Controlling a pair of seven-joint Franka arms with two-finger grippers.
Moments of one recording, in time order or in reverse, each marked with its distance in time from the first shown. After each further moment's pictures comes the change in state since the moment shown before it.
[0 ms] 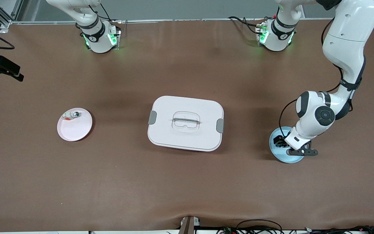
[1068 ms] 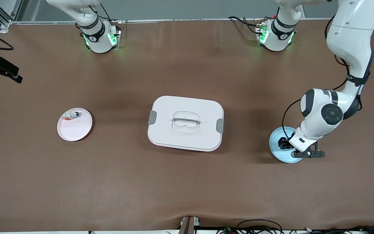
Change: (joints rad) left arm -0.005 -0.097 -0.029 0.052 0.000 -0.137 -0.068; right arm 0.000 0.000 0.000 0.000 0.000 0.025 0.000
